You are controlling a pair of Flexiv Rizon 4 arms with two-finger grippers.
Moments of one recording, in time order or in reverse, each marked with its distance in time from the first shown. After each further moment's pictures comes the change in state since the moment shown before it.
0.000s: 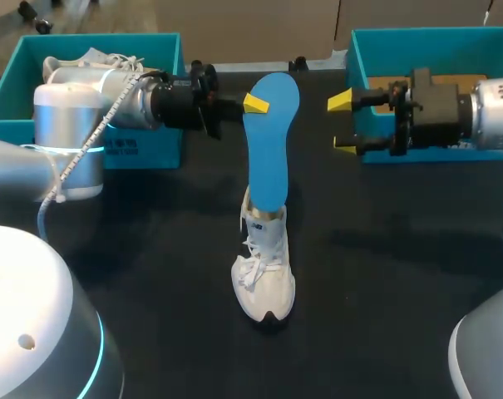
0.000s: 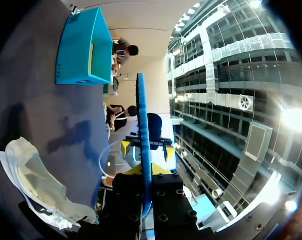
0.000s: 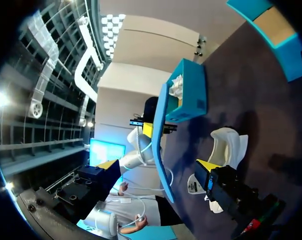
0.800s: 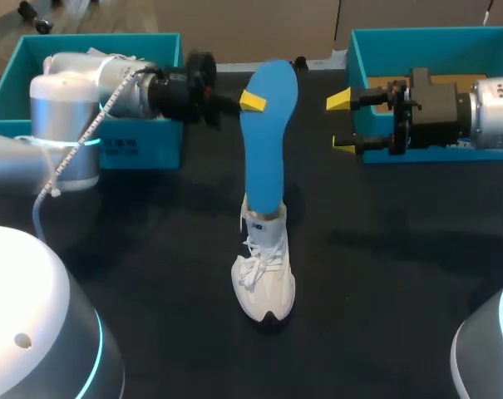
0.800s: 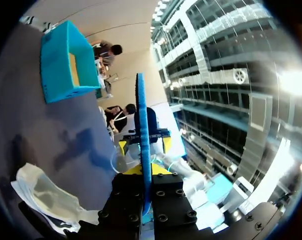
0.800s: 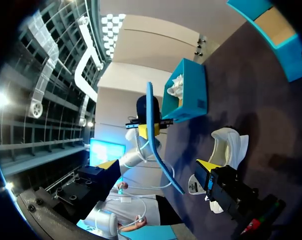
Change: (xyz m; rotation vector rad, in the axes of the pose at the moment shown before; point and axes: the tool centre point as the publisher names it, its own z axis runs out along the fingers) left arm 0.010 0.005 -0.004 -0.081 -0.029 0.264; right arm 0.001 0.001 0.001 0.000 0.000 -0.001
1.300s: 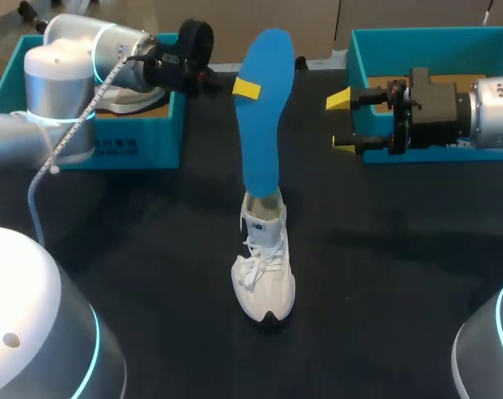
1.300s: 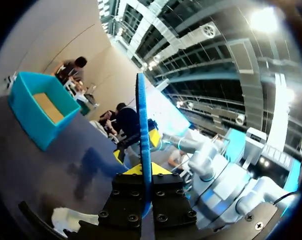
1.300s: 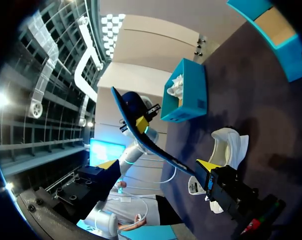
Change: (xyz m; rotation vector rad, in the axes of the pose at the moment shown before) left arm 0.016 -0.011 -0.008 -0.104 -0.006 0.464; right arm 0.000 0.001 0.001 0.001 -0.001 0.000
